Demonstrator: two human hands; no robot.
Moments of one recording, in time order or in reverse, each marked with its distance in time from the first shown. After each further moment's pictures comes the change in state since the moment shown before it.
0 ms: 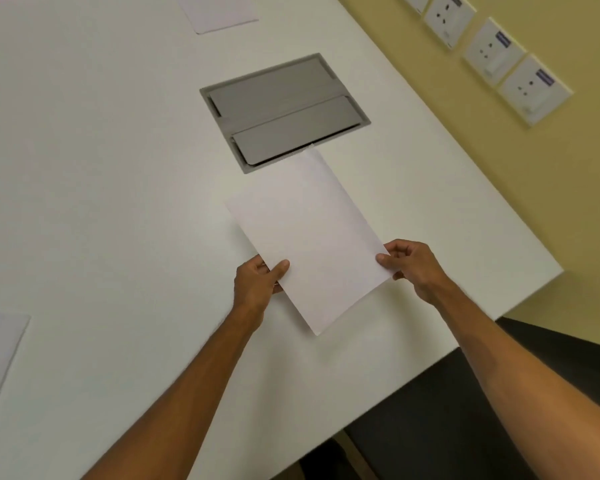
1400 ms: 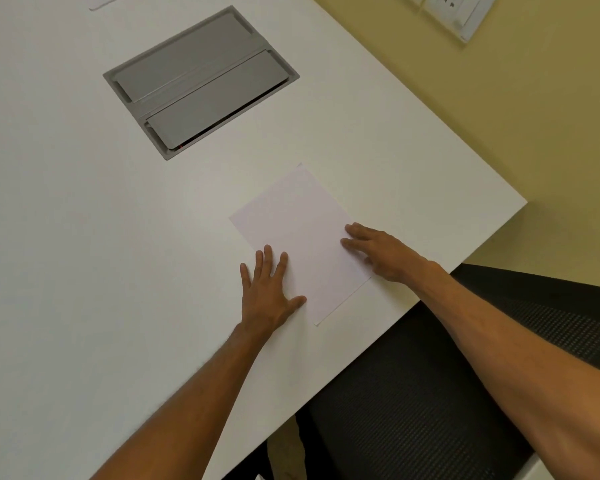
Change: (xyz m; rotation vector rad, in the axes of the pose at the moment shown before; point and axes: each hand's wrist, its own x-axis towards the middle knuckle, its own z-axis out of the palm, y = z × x) left_hand -0.006 -0.106 0.109 1.474 -0.277 0.430; right_hand 0.024 0.119 -0.081 -1.133 -0.214 -0.534
